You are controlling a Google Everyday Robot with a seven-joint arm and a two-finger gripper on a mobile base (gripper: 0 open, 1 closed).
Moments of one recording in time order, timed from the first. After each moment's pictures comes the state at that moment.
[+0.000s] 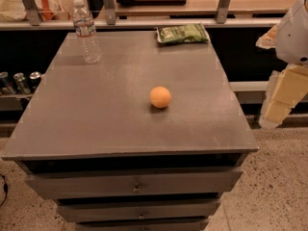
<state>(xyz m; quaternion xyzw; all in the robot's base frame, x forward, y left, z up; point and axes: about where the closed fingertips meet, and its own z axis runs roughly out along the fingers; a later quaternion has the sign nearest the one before) 0.438 -0.216 0.978 -0.60 0.78 -0.04 0.16</state>
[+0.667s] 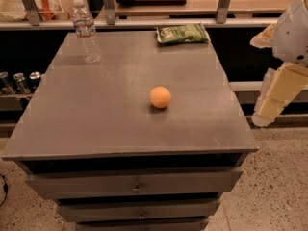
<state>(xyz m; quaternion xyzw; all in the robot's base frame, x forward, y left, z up) 0.443 -0.206 0.979 -0.60 0.77 -0.01 0.19</state>
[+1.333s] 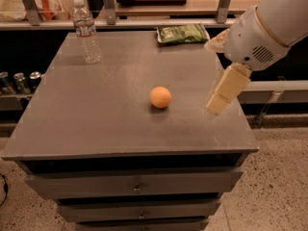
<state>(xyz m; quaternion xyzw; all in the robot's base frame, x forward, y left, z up) 0.471 -0.122 0.963 -0.61 0.74 0.11 0.26</state>
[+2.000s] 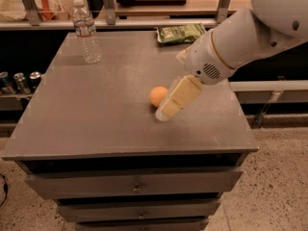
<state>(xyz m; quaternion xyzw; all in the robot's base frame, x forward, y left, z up) 0.499 -0.052 0.927 -0.56 0.75 0.16 0.31</state>
